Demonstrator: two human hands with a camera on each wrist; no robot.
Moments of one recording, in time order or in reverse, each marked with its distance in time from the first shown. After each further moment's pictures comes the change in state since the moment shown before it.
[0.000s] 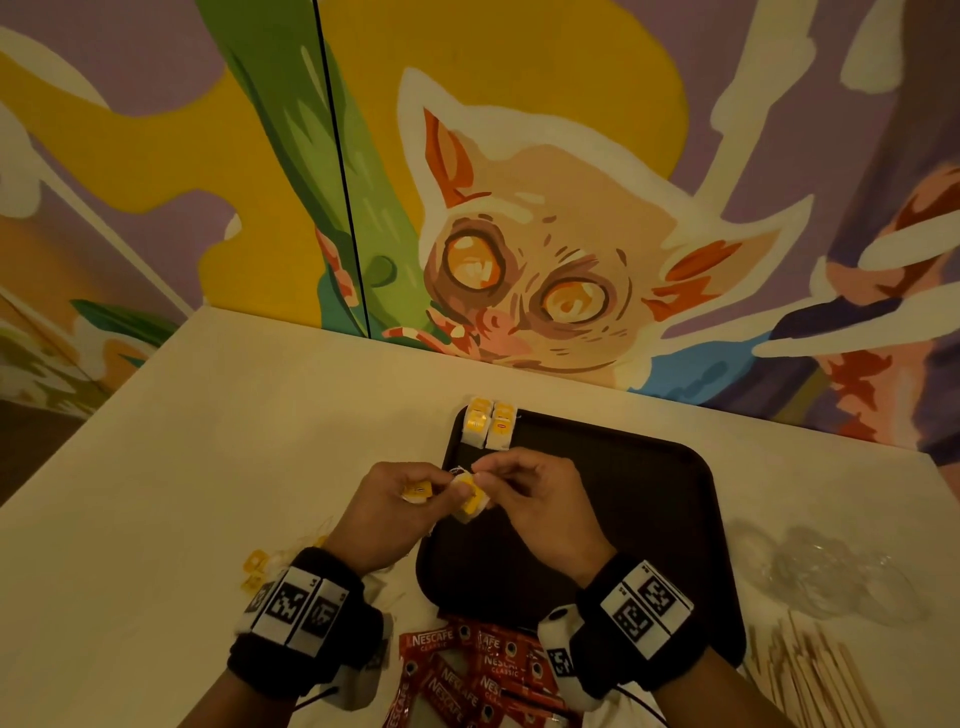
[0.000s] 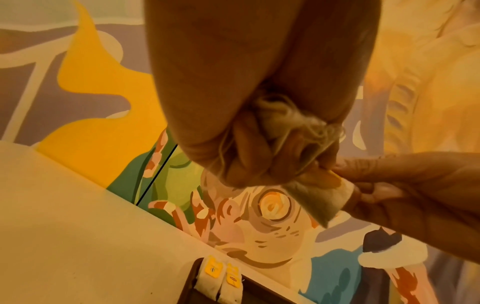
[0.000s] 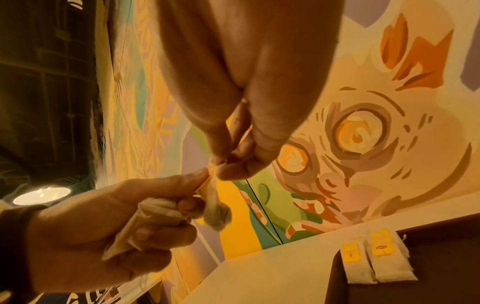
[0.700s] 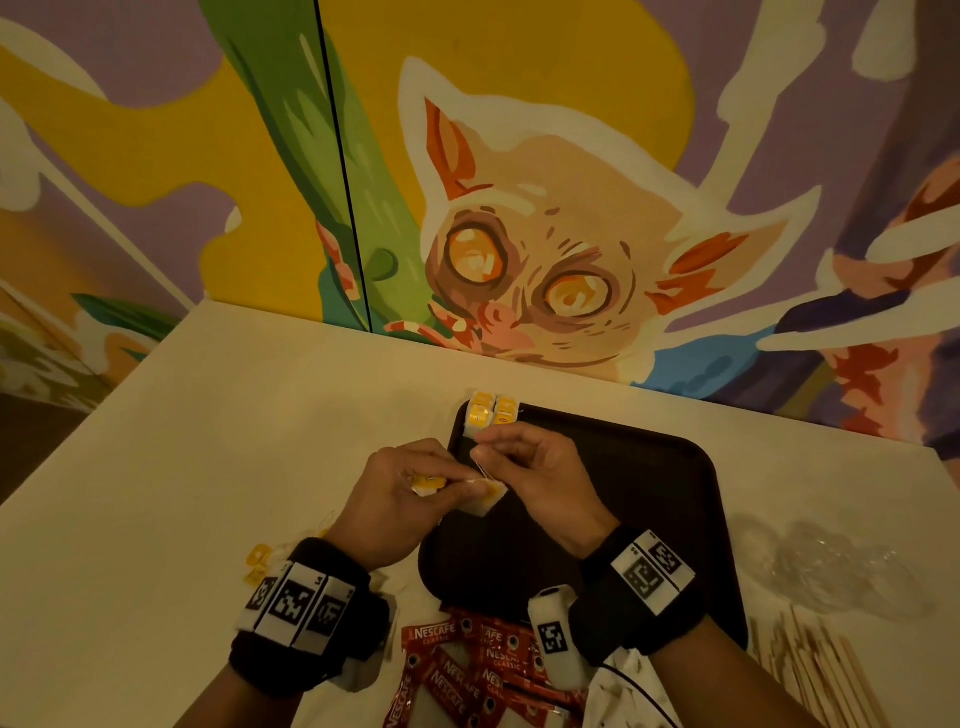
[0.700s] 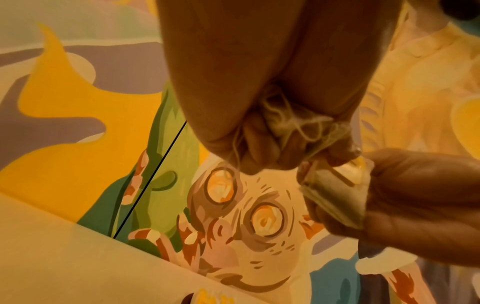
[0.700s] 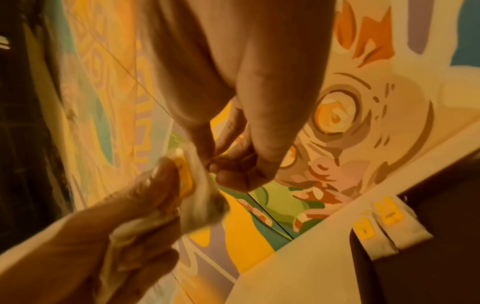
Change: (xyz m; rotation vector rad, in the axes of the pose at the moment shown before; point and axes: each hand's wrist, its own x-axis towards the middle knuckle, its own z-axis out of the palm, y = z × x) left_hand -0.001 0.016 0.001 -0.008 0.033 0.168; right_hand 0.015 -0.007 -0.002 0.255 -0.043 0.045
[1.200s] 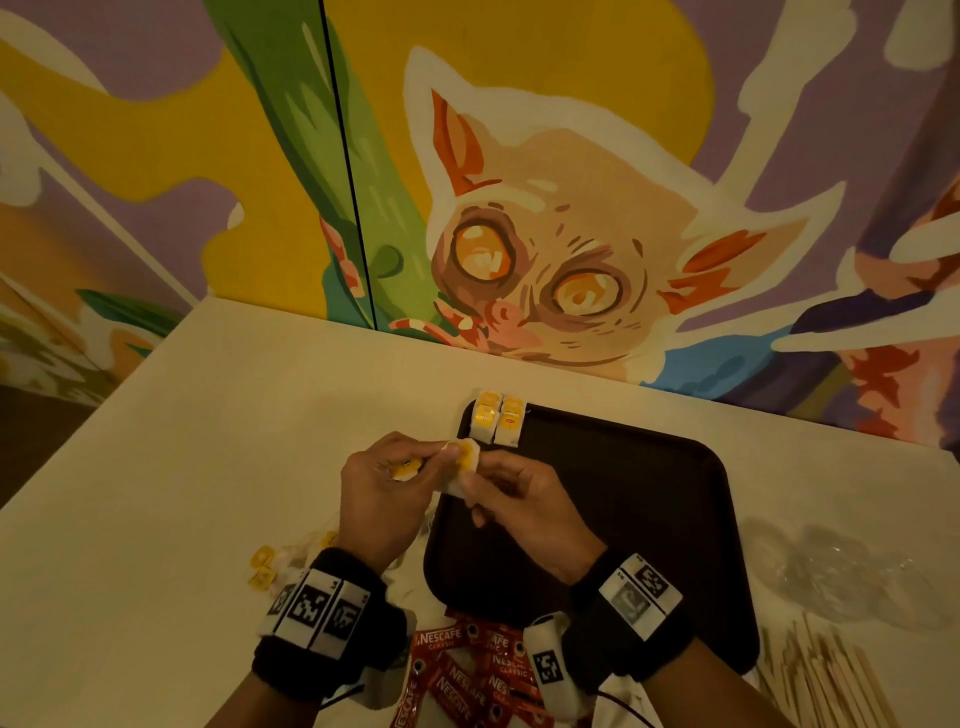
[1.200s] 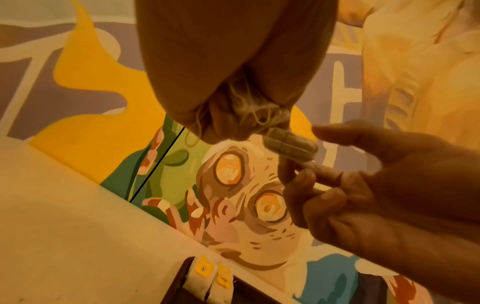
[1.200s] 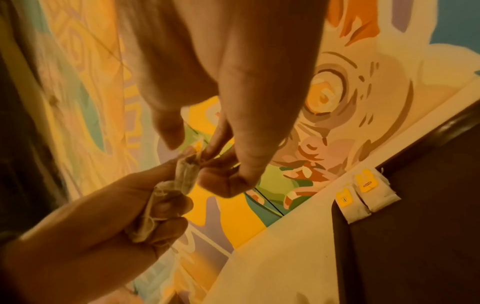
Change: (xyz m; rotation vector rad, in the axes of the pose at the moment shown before) left_hand 0.007 -0.019 0.004 -0.005 0.409 -0.083; right_hand -0.004 0.019 0.014 0.058 -0.108 0.149
